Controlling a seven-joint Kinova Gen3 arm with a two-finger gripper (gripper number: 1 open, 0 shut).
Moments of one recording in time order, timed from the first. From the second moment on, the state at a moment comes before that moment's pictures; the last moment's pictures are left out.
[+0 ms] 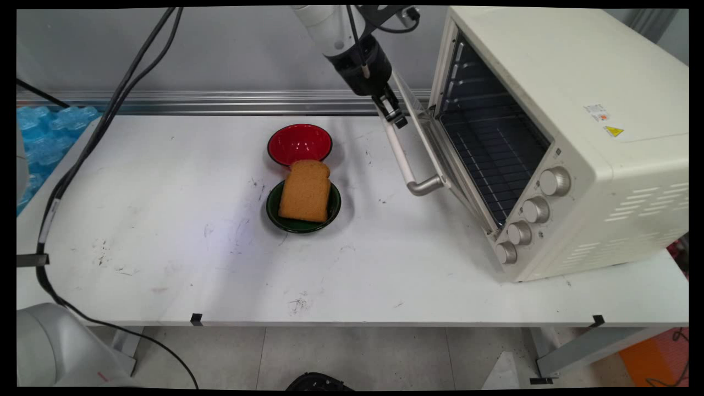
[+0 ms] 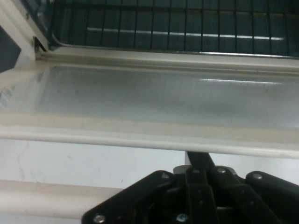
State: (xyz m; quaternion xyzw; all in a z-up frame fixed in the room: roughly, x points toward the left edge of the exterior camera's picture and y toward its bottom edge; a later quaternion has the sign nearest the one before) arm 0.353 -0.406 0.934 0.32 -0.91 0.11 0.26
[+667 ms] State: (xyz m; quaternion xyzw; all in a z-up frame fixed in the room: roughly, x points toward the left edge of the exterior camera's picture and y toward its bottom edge) arm 0.370 -0.391 0.906 0.32 -0.90 0.11 0.26
